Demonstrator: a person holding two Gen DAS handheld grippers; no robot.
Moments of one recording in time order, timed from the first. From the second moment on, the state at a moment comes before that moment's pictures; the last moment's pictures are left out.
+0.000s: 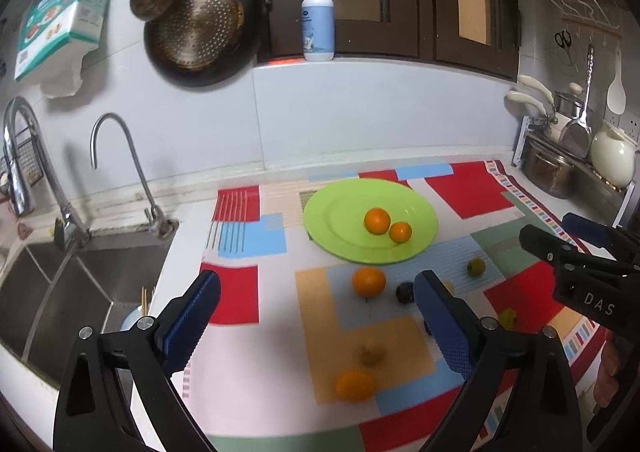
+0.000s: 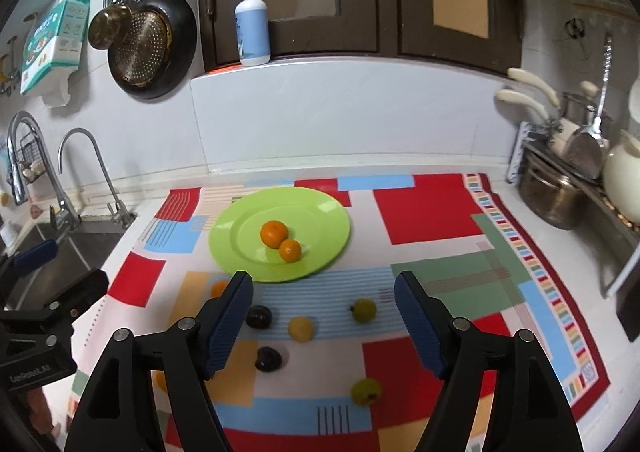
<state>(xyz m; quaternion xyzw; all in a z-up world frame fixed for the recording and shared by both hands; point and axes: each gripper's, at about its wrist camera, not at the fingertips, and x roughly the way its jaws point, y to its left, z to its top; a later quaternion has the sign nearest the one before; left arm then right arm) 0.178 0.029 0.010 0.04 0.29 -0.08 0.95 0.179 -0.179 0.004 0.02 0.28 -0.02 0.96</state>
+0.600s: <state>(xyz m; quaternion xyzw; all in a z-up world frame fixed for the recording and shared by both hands) 0.141 0.020 -0.036 0.06 0.30 -0.04 0.95 0.148 -0.193 -0.046 0.03 0.31 -0.03 0.95</state>
